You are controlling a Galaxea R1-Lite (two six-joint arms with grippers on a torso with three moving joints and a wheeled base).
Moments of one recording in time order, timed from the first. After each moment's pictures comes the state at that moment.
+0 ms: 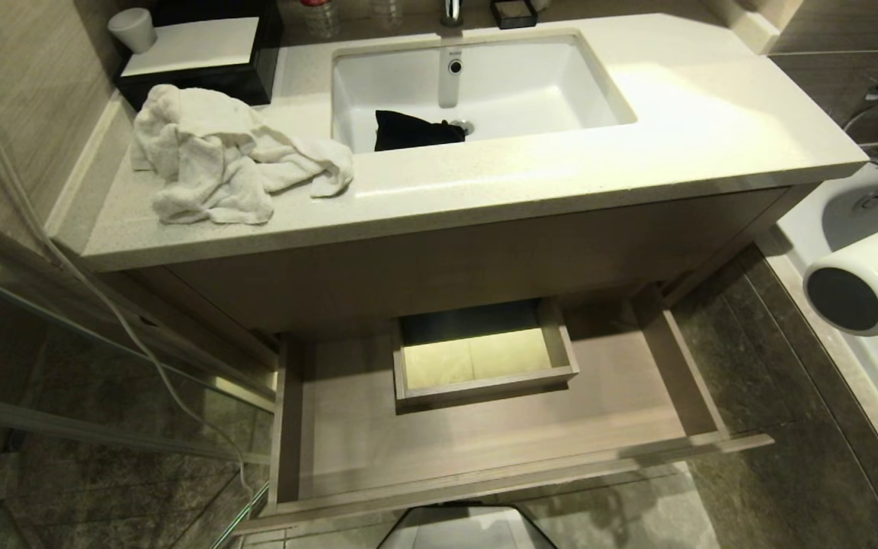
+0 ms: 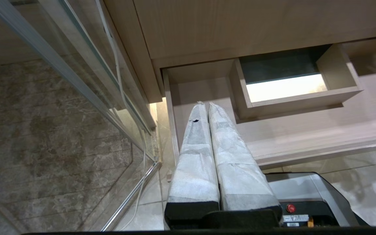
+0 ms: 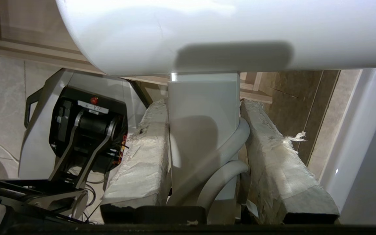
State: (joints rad) left arm 0.00 0.00 0.00 0.00 0.00 0.00; right arm -0.37 1.12 -1.04 0.56 0.44 -0.52
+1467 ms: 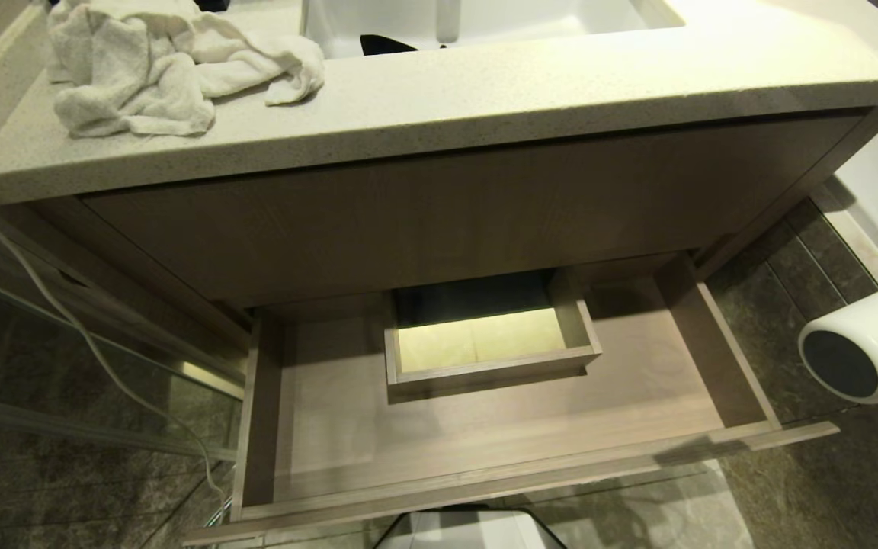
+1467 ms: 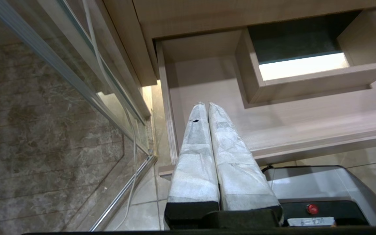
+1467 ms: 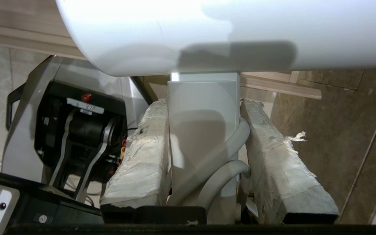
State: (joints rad) left arm 0.00 0.00 0.00 0.00 0.00 0.00; right arm -0.35 0.98 -0.82 0.50 0.44 -0.49
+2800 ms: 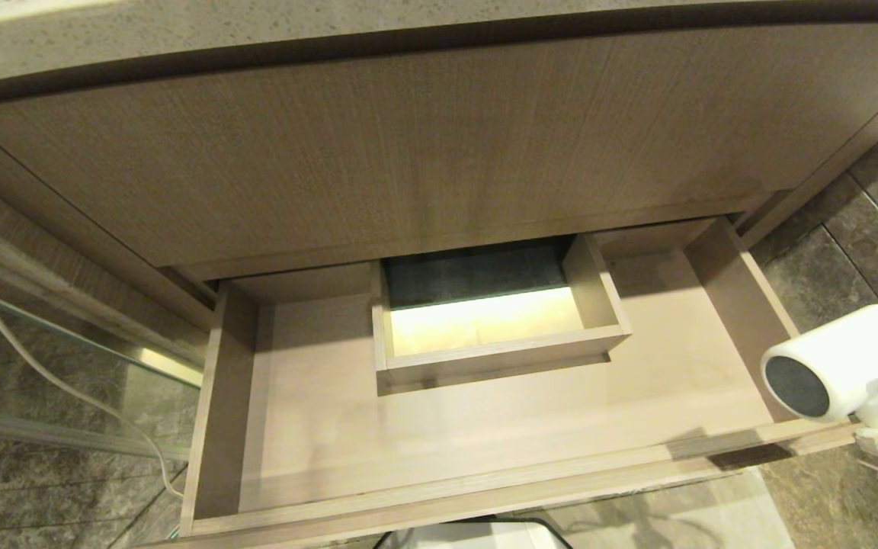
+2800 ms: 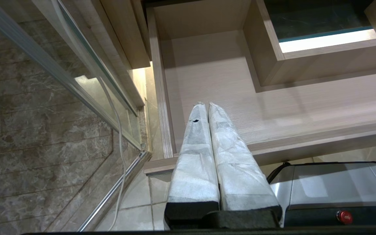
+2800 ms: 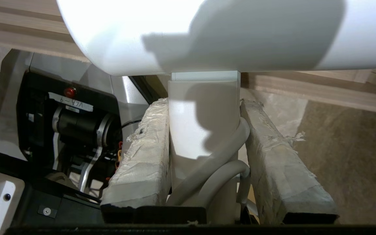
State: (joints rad) left arm 0.00 0.00 0.00 0.00 0.00 0.00; right arm -0.32 1.12 -0.75 0.42 0.43 -0.48
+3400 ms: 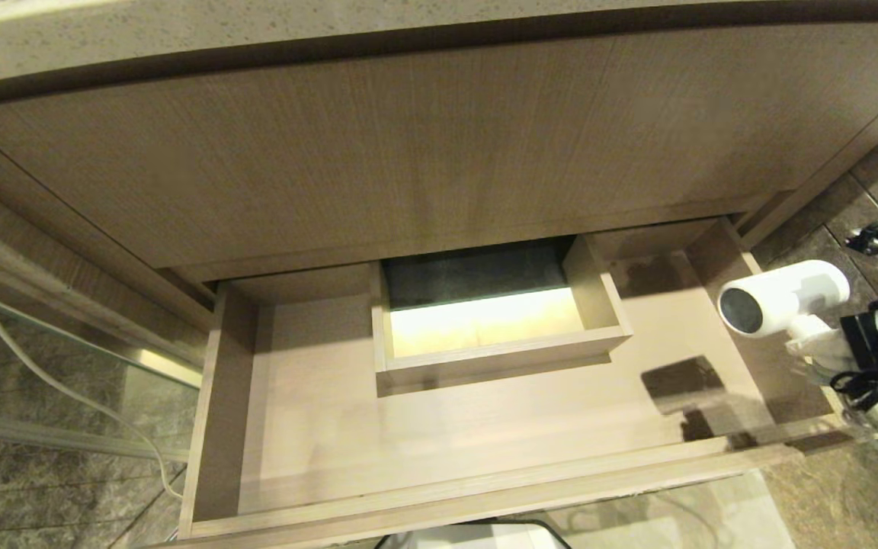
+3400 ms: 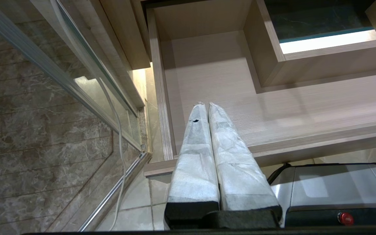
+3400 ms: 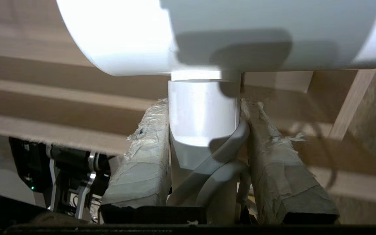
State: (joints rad) left arm 0.00 0.00 0.00 0.00 0.00 0.00; right arm -0.33 1.62 -1.10 0.36 0.43 -0.43
